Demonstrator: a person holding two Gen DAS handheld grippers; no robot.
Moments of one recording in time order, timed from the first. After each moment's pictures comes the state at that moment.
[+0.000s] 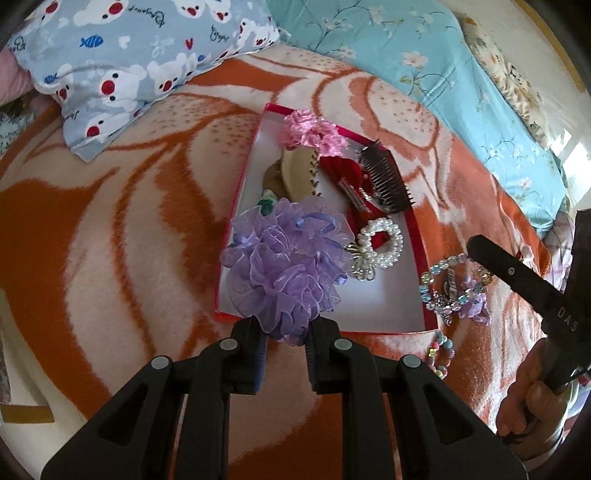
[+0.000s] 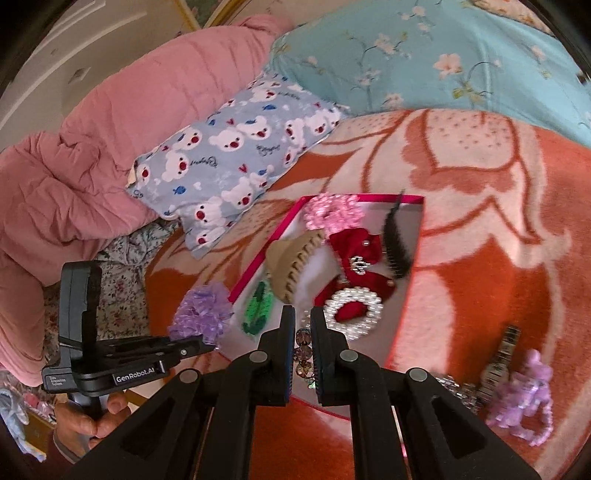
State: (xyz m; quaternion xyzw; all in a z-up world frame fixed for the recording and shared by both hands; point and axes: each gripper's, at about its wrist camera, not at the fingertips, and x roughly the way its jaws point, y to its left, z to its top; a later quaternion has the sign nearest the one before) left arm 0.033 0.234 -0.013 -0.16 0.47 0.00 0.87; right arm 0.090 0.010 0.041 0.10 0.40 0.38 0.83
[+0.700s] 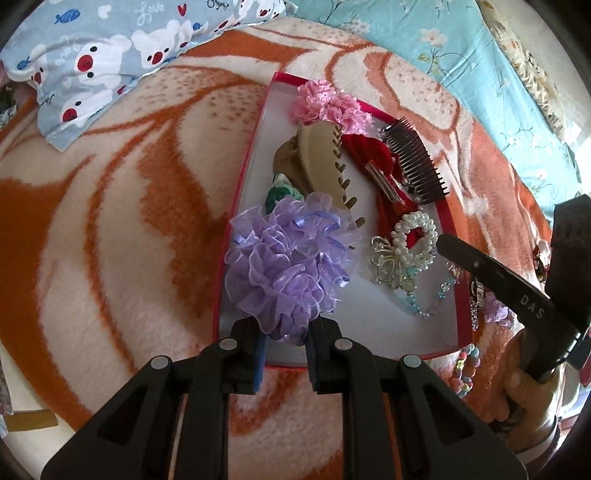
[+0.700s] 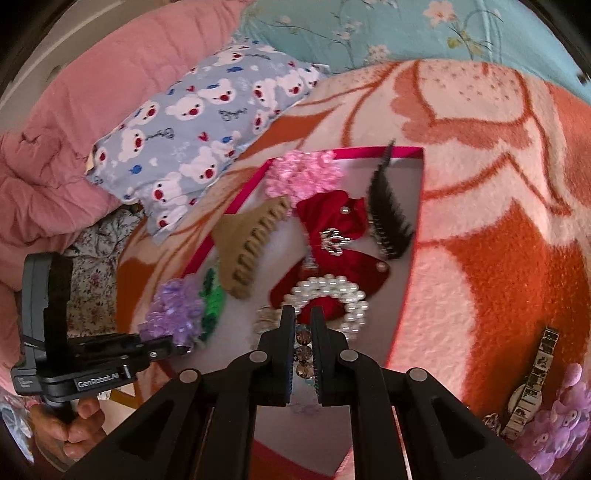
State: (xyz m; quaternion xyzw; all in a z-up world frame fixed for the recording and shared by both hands) left arm 0.067 0.238 -0.047 -0.16 0.51 0.00 0.85; right arm 0.139 0.029 -0.025 0.10 0.45 0.36 0.81
